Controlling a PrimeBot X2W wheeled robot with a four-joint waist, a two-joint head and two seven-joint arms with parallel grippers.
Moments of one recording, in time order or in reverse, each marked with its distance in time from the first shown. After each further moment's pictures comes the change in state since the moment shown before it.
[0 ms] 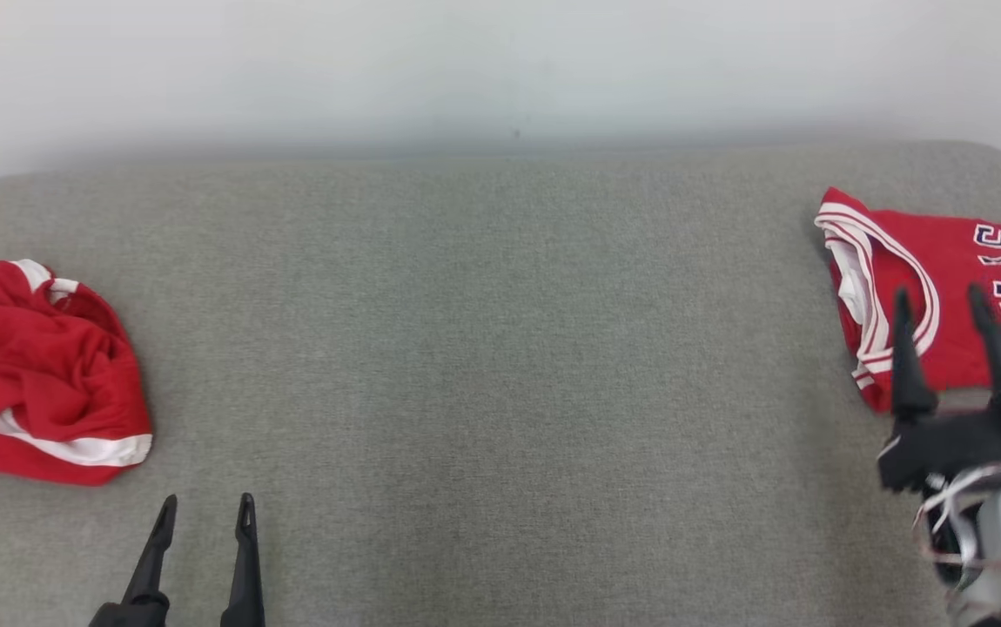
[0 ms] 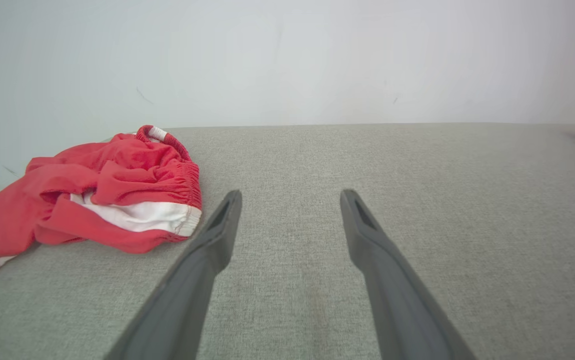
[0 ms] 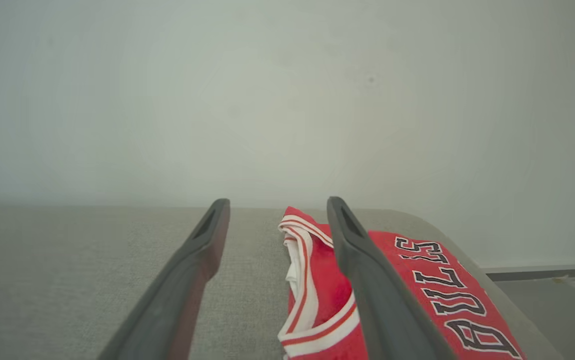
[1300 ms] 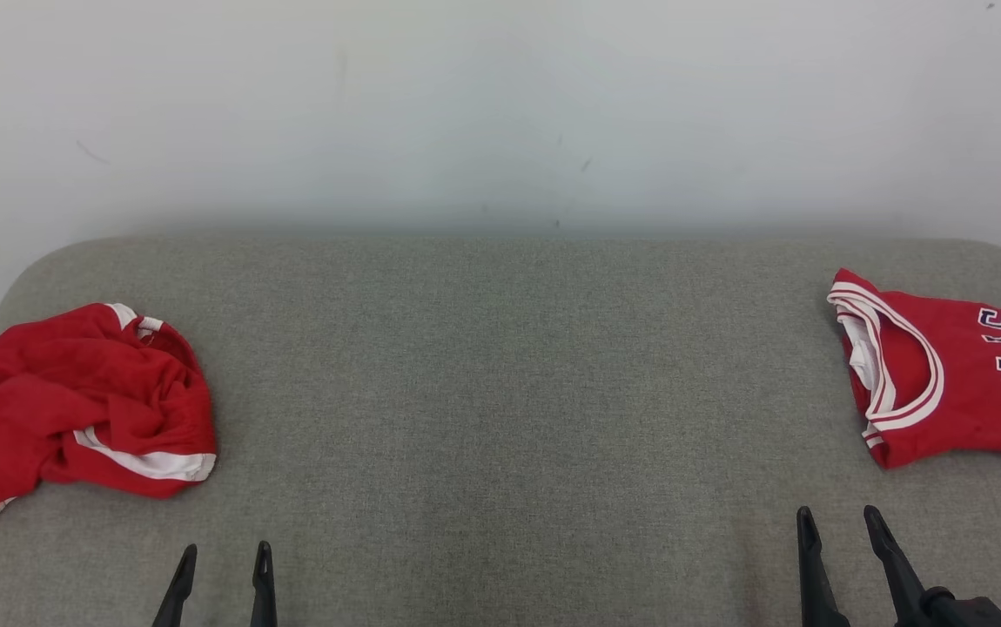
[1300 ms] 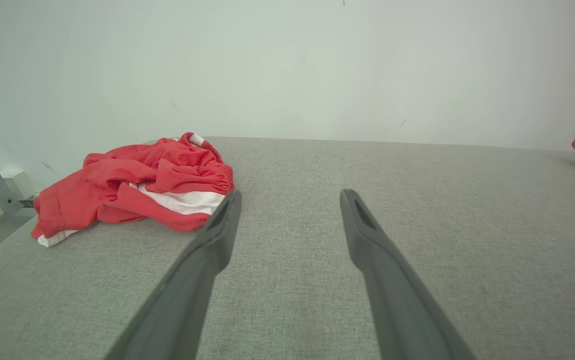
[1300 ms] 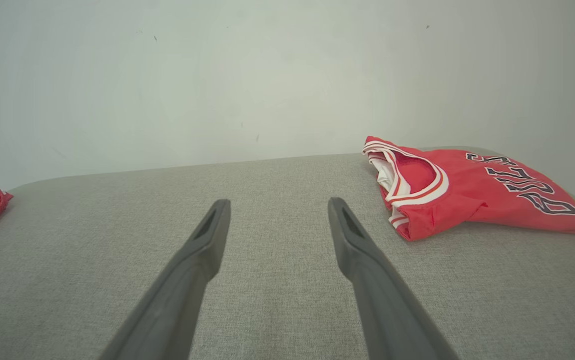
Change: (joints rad) left arm 0.065 -0.004 -0.041 0.021 -0.032 0.027 0.000; right arm 0.524 0.221 0.051 -0.342 0.007 0.000 0.000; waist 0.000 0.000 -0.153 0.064
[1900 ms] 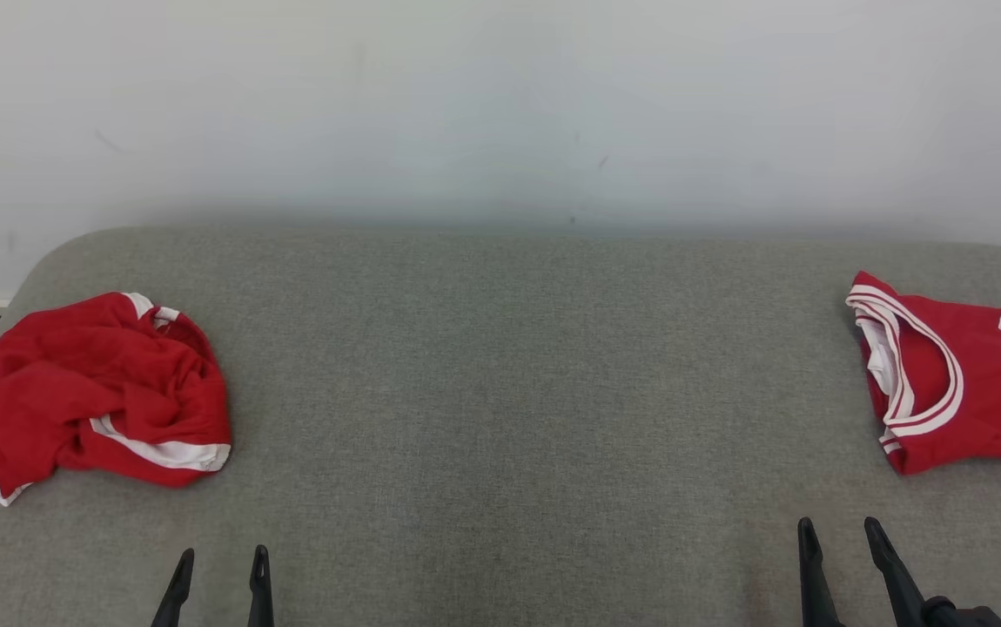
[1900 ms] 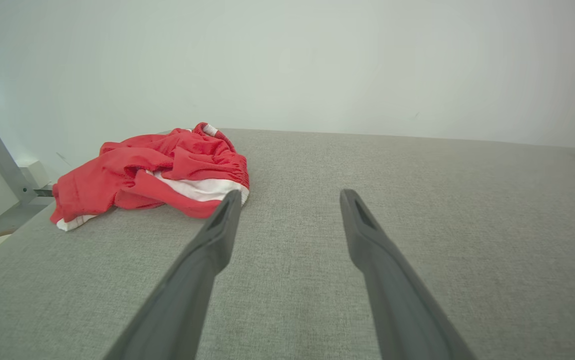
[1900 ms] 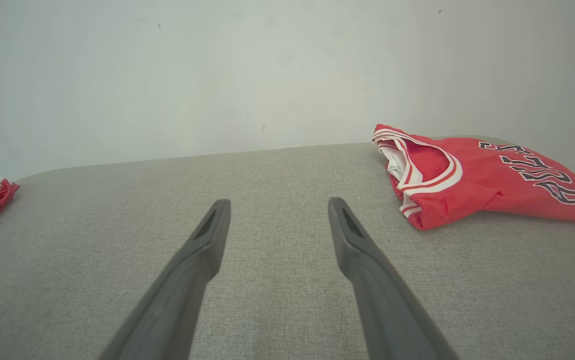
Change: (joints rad) left arm 0.007 0.000 0.007 0.008 0.000 -0.002 0.000; right arm 0.009 0.000 0.001 0.009 0.008 0.000 0.000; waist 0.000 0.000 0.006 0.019
